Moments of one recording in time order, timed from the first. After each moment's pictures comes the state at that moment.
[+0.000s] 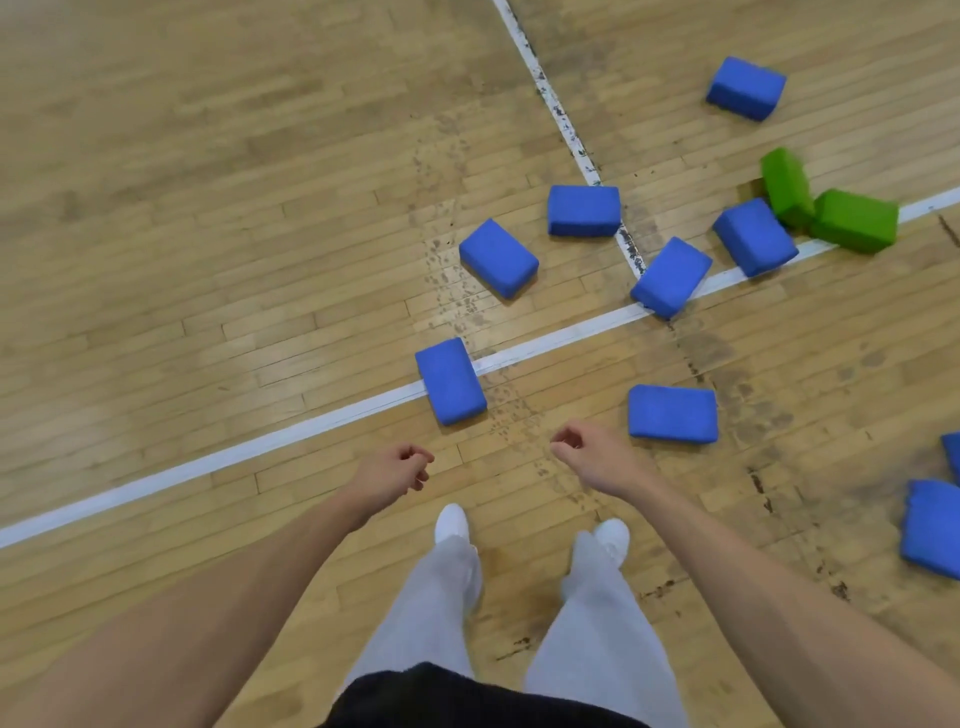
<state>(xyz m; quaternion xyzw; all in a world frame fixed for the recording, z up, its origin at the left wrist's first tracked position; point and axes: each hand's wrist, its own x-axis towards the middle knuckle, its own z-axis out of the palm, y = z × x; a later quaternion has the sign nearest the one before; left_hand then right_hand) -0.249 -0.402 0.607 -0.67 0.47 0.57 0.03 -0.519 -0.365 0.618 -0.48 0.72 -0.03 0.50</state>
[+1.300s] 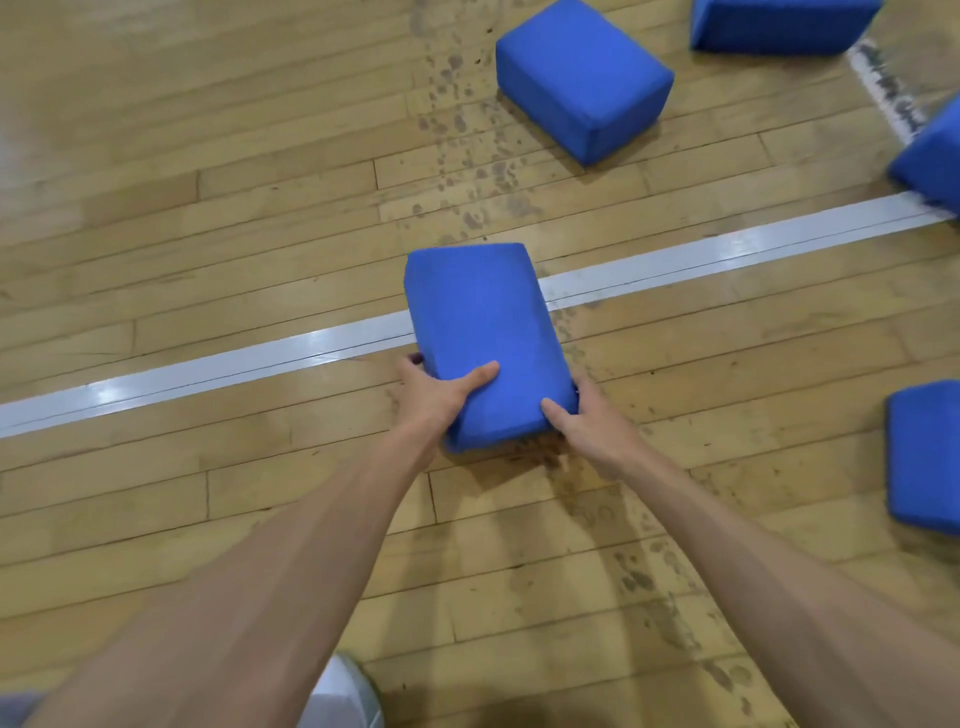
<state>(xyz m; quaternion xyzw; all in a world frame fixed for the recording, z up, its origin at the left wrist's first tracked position) -0.343 -0.518 -0.031 -0.79 0.30 0.48 -0.23 -0.520 -0.487 -0.058 -0.48 0.71 -0.12 0.51</state>
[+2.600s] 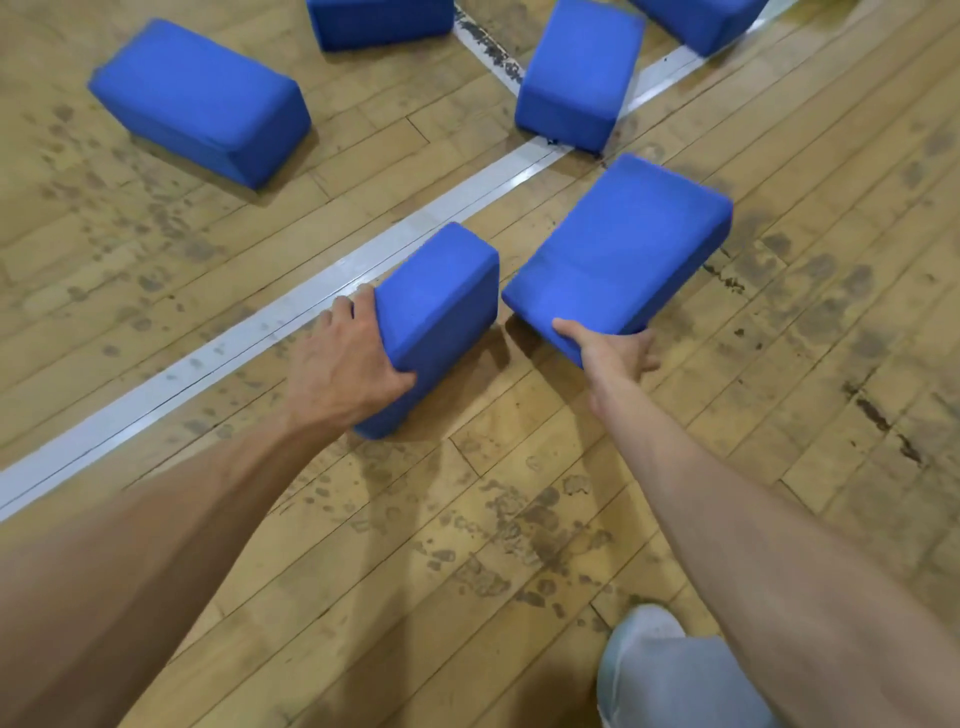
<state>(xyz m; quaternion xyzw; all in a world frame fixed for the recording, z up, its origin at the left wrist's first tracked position) -0.543 -0.531 0.002 -0.50 0.85 0.15 0.03 -0.771 -0.424 -0.052 0.07 0.85 -0.44 0.28</state>
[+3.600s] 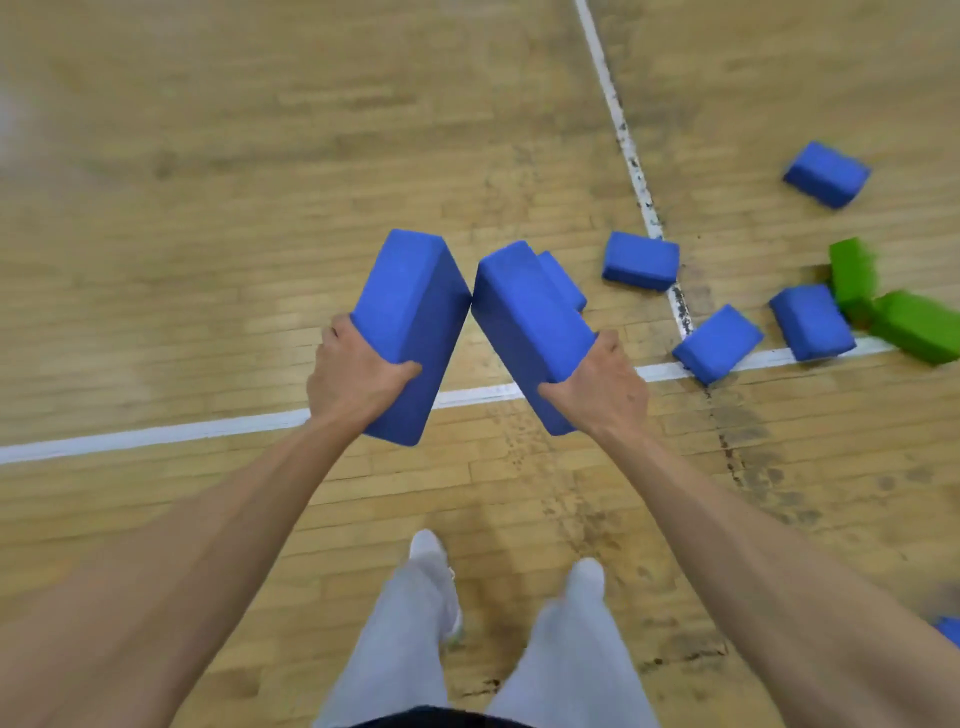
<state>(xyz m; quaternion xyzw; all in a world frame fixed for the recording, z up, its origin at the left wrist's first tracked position) -0.235 -0.466 0.683 -0.82 0.50 0.25 -0.12 -0.478 -0.465 0.646 -0.57 0.79 -0.06 0.21</state>
